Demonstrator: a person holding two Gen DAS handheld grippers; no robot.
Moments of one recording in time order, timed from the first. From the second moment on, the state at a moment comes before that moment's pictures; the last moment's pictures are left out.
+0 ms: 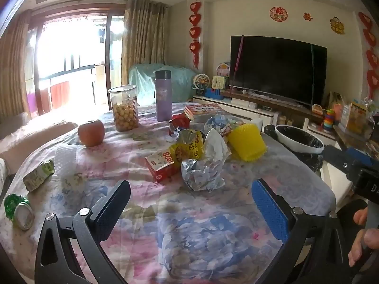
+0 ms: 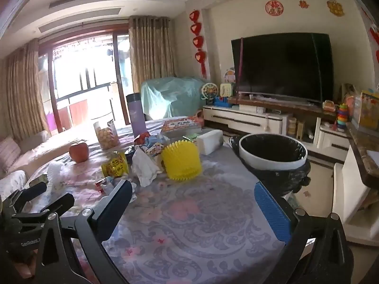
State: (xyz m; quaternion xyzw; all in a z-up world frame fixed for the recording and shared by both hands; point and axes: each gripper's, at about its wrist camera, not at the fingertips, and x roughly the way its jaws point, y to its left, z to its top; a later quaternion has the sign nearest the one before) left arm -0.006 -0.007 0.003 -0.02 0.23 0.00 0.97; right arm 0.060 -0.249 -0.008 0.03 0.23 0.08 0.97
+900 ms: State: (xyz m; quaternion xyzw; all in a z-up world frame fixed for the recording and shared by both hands) left arm -0.005 -0.015 0.005 -0.01 0.23 0.00 0.97; right arm 0.059 -0.249 -0.006 0.04 0.22 0.10 0.97
